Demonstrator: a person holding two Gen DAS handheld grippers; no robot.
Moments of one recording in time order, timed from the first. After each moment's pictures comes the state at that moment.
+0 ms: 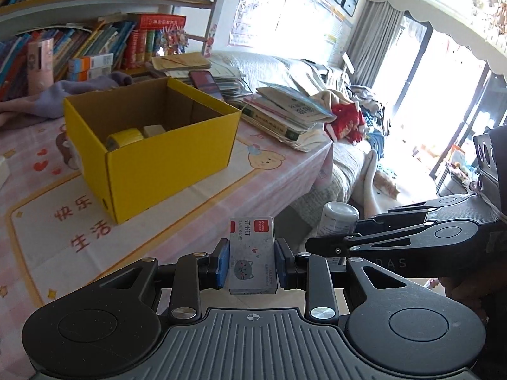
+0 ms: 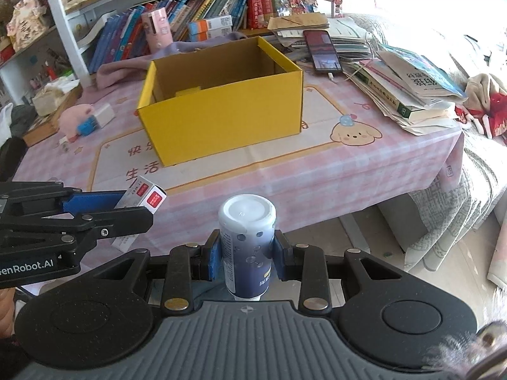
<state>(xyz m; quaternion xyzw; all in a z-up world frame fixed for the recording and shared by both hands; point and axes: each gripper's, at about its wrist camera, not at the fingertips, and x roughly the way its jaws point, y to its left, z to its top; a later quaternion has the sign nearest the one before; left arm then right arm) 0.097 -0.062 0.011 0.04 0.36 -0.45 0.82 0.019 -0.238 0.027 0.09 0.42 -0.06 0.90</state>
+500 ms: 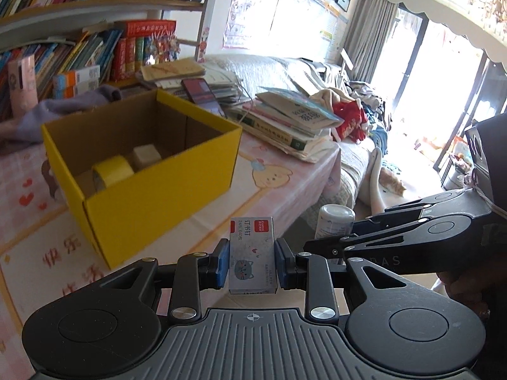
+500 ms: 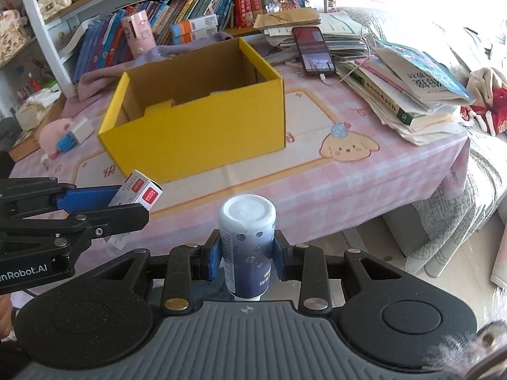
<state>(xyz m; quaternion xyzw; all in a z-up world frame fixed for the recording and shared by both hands) 0.138 -0.104 0.011 0.06 0.34 -0.45 0.82 0.071 -0.282 0.019 0.10 0.42 -0.06 0.90</state>
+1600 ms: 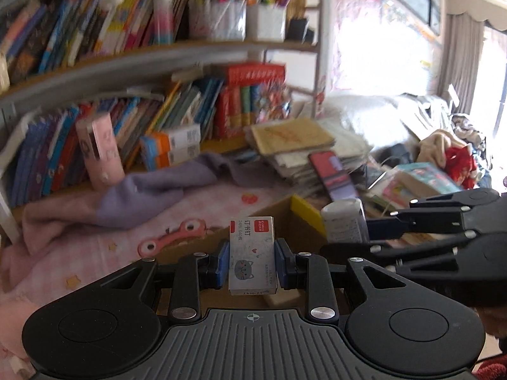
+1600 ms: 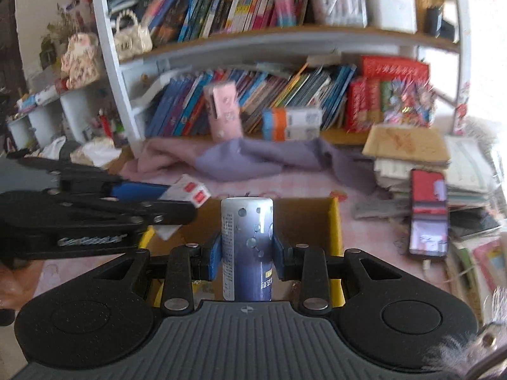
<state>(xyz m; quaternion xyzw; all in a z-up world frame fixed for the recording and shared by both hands) 0.331 -0.157 0.056 0.08 0.32 -0.27 0.91 0.305 -0.330 0.062 0.03 0.31 0.17 0.94</state>
